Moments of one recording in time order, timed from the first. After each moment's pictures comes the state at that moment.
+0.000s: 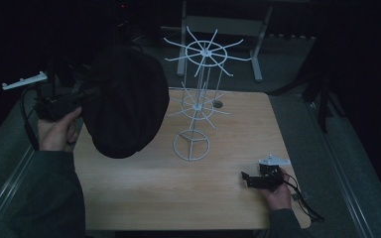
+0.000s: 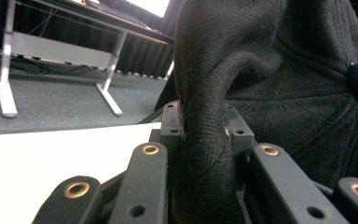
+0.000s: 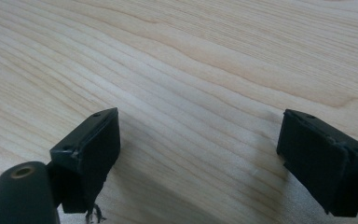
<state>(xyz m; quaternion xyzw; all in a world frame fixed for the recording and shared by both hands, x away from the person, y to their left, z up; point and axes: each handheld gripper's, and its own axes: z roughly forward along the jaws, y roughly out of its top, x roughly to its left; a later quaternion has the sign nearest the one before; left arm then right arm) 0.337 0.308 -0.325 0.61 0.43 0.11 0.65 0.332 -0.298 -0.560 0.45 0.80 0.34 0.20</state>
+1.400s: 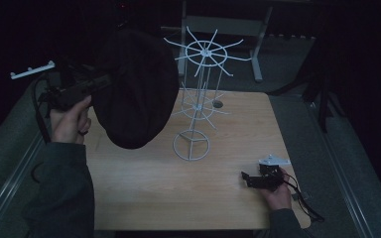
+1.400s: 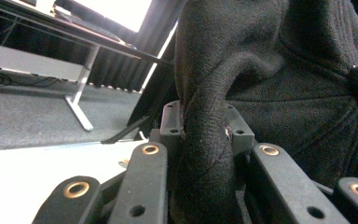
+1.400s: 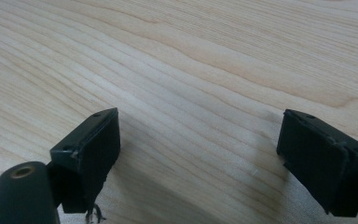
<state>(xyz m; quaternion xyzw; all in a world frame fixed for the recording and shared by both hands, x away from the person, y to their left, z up) 0.353 0.282 -0.308 0.59 0.40 0.07 0.70 0.332 -0.298 -0.560 0.45 0.80 0.34 0.20</state>
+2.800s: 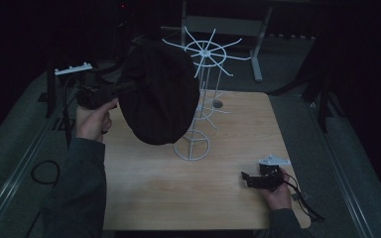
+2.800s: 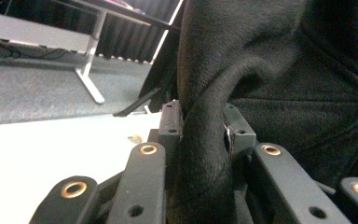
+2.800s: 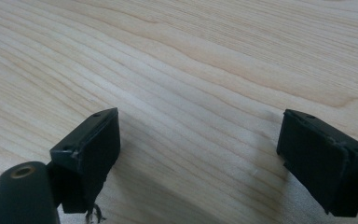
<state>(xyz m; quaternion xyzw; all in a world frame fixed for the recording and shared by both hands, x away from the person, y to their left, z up) 0.383 0.239 -0.326 0.64 0.42 0.07 0.64 0.332 -0.298 -0.560 0.45 0.80 0.34 0.20</state>
